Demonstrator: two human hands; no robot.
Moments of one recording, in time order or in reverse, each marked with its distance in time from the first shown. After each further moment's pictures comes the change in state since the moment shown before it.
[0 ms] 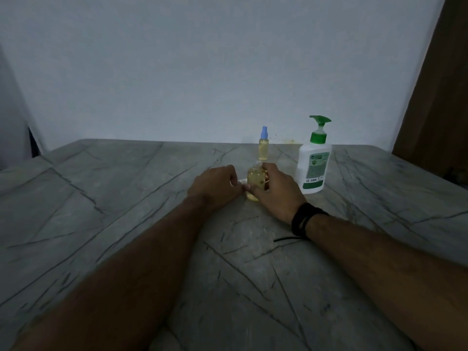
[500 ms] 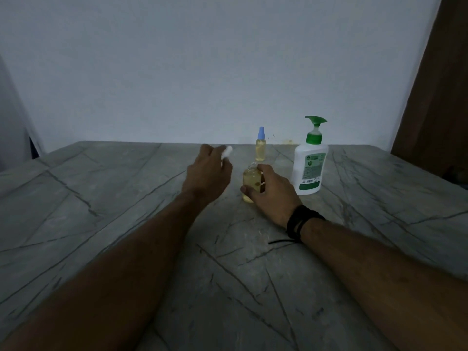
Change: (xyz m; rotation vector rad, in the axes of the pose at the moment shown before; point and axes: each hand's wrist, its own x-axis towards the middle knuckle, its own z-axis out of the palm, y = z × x) left_hand 0.007 0.008 -0.010 -0.150 0.321 0.024; right_hand -0.001 0.004 0.003 0.011 -0.007 0.006
